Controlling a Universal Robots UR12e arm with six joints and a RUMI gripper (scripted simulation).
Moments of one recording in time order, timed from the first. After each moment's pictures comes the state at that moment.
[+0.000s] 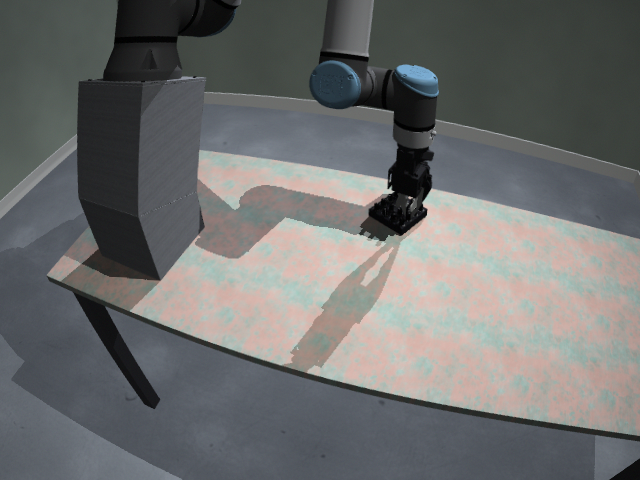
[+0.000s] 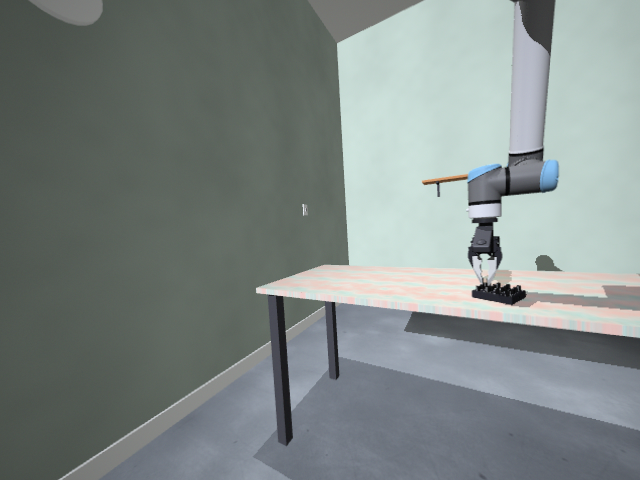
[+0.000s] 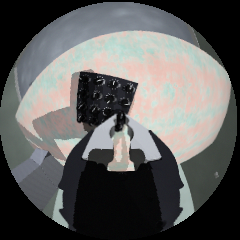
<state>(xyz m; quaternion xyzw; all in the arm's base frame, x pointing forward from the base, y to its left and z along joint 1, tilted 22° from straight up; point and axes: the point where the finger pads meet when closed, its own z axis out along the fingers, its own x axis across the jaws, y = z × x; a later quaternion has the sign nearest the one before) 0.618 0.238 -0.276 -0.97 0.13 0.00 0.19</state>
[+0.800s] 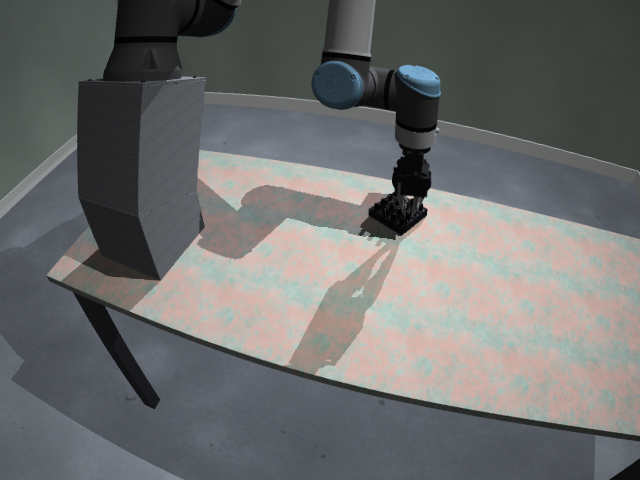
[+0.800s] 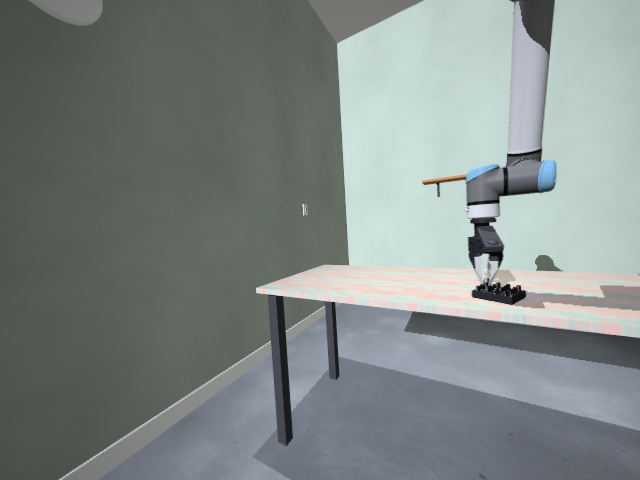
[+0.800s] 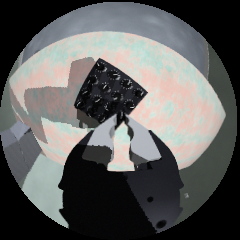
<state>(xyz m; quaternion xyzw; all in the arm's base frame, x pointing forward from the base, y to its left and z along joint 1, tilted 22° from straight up) 0.616 0.238 -0.276 -0.98 -0.05 -0.03 0.18</state>
